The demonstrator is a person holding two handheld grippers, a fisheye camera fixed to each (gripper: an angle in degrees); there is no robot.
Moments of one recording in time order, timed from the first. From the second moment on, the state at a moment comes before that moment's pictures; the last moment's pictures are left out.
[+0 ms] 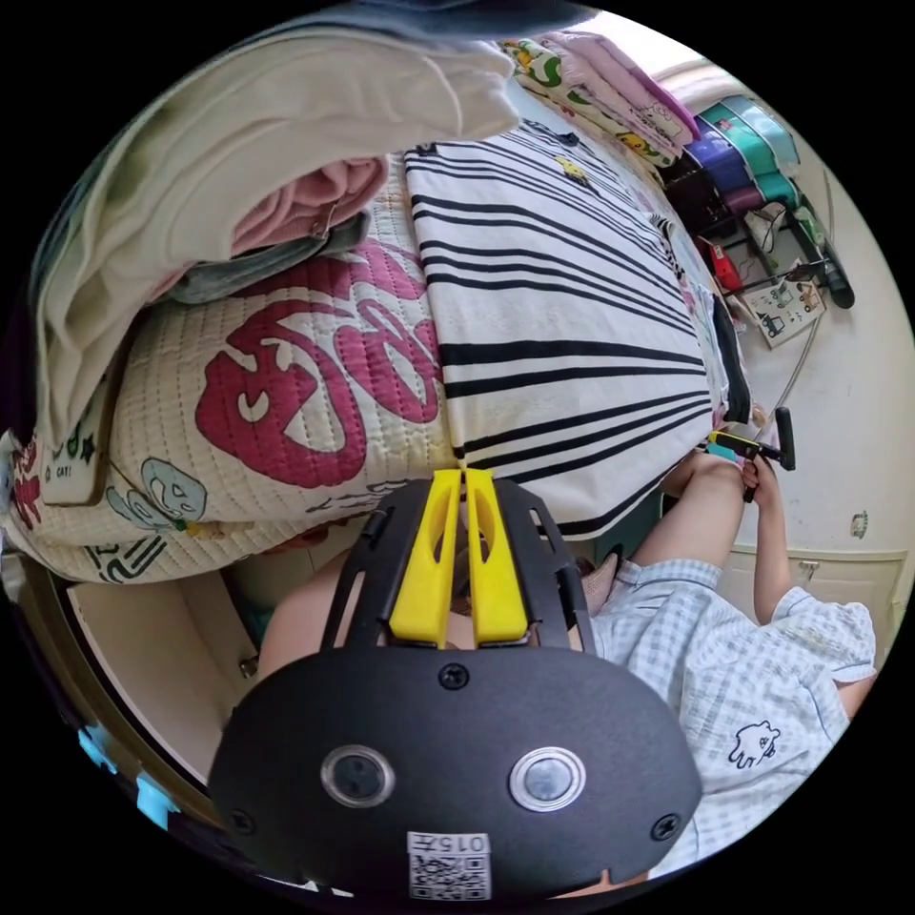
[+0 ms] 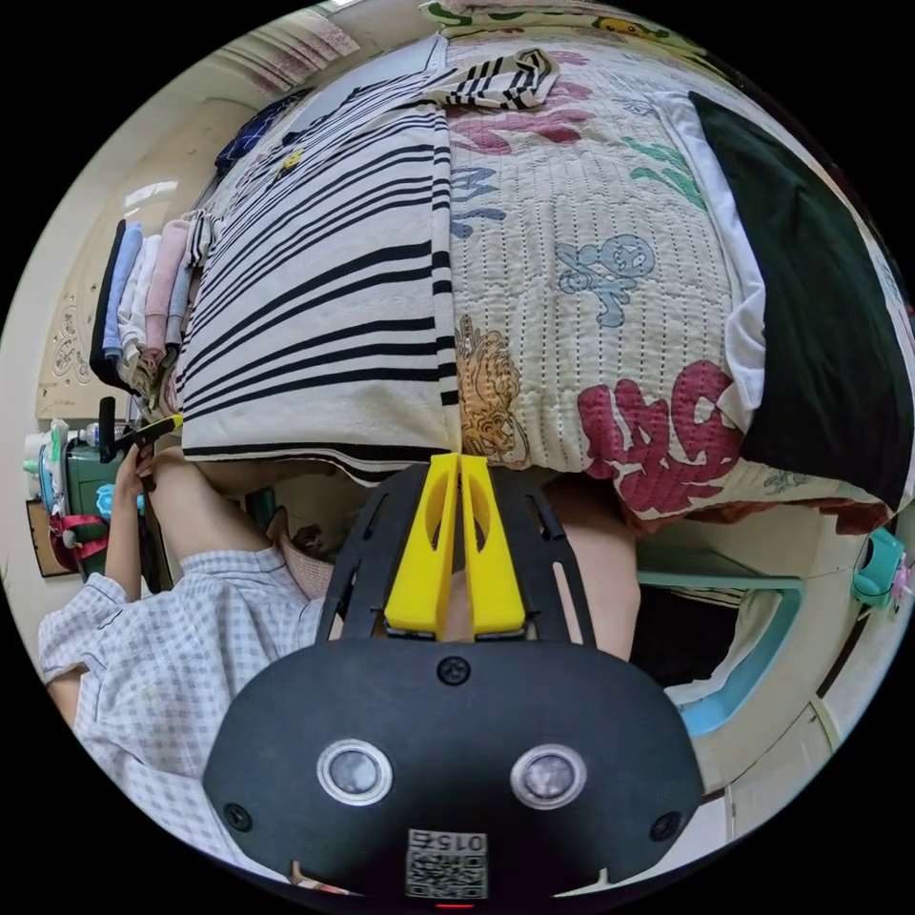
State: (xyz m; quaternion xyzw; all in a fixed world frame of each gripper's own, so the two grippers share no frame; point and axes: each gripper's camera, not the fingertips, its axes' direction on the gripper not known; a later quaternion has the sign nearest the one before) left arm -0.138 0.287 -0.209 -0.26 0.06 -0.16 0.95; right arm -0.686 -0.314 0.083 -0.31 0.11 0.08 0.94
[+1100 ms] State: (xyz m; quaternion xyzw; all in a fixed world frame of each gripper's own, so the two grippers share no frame) left arm -0.035 0.240 -0.187 -0.28 -0.04 -0.10 0.95; right arm -0.564 -0.199 0.122 -0.34 0.15 0.06 0.93
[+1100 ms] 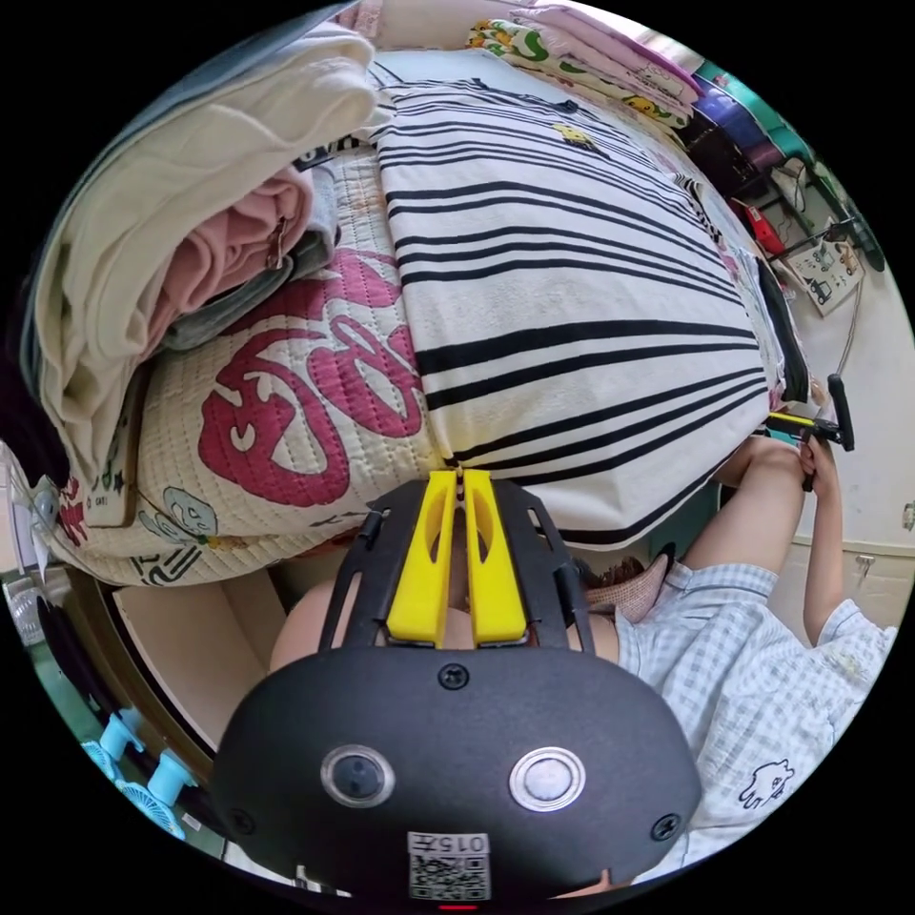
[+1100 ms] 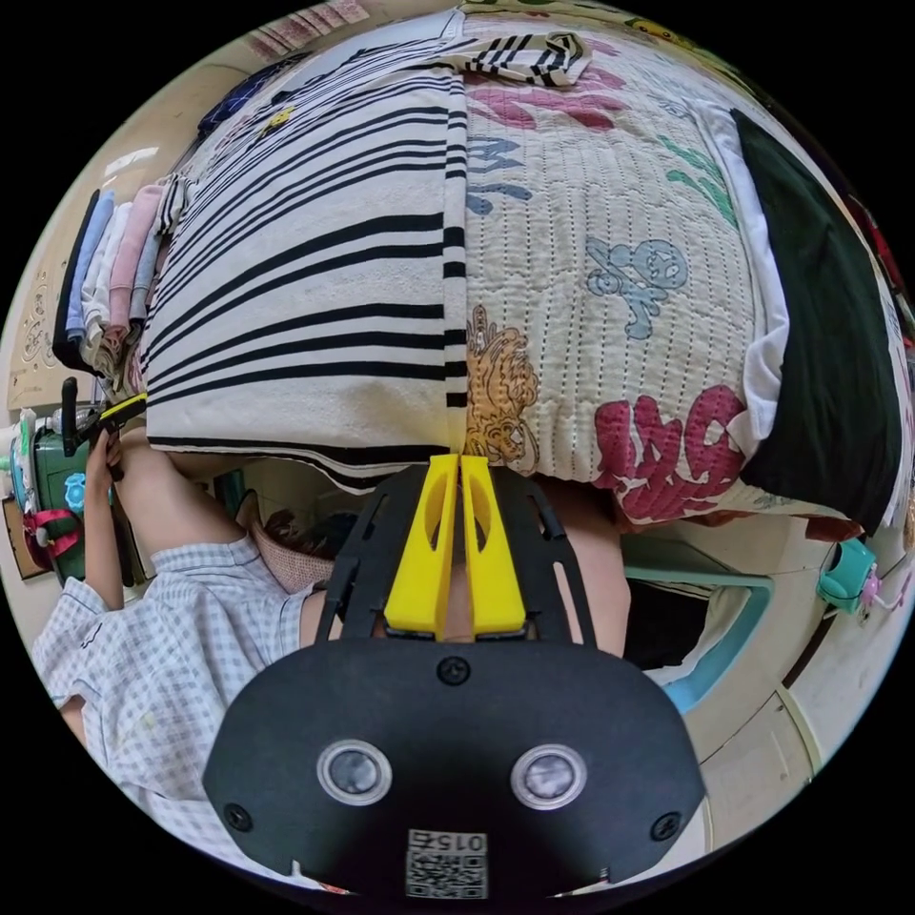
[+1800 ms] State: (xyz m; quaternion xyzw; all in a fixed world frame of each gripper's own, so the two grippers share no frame) left arm 0.022 0.223 -0.168 -0.29 -0.11 -0.04 0.95; right arm -0.437 -0.089 0.099 -0.34 0.16 0.05 0.92
